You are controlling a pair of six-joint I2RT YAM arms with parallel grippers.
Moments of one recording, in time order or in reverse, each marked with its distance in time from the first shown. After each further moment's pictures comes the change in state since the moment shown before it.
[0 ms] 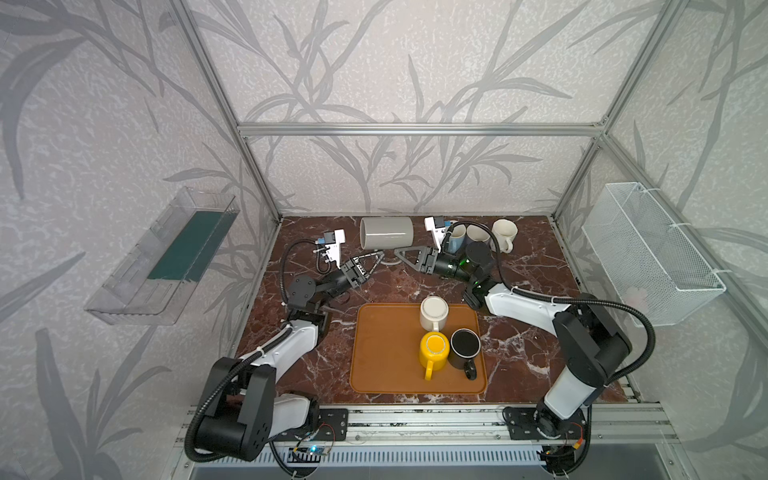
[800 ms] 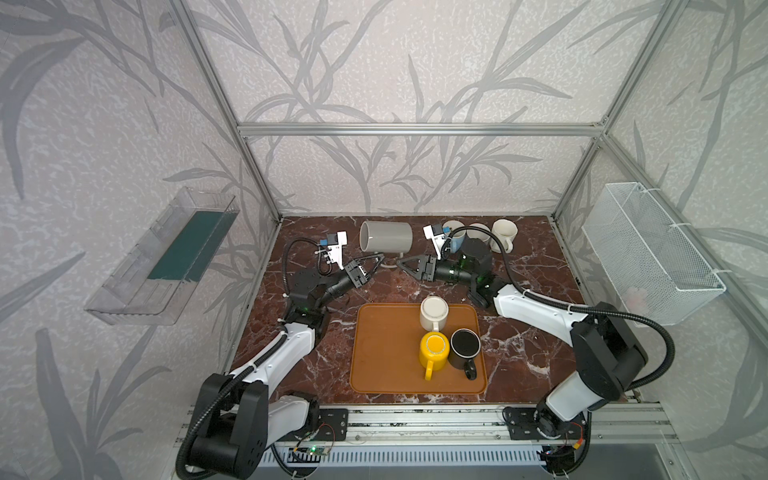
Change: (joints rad) left arm -0.003 -0.074 0.016 -0.292 -0.046 0.127; right arm -0.003 -0.093 -0.012 -0.398 0.019 -0.239
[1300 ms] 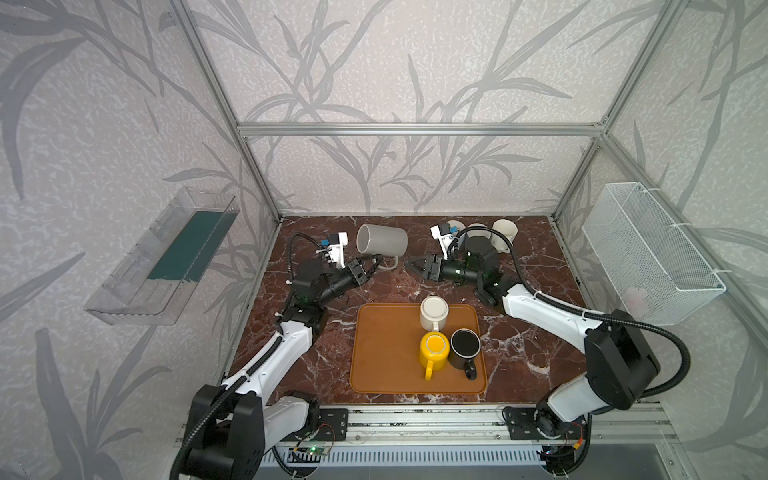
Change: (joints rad) left arm -0.003 -0.050 0.067 -0.360 -0.089 0.137; right arm -0.029 -0.069 0.000 -0.198 0.062 -0.097
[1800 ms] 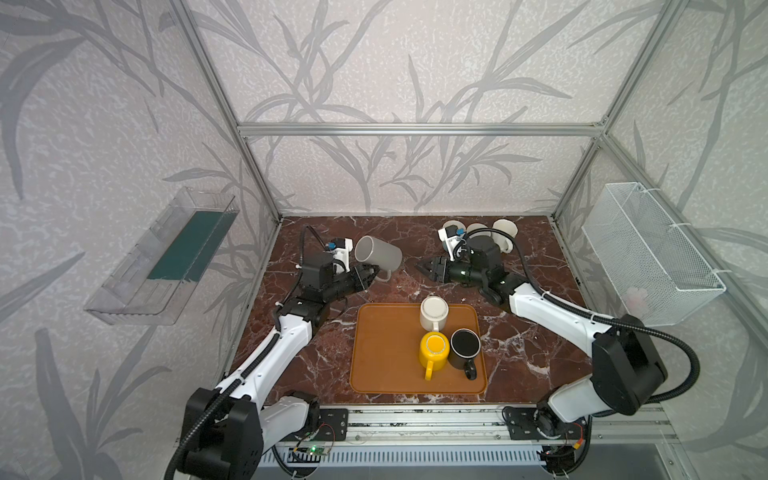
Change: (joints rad) left arm -0.026 0.000 0.113 -0.475 -0.143 0.242; right arm -0.036 -0.042 0.000 -0.183 0.081 -0.108
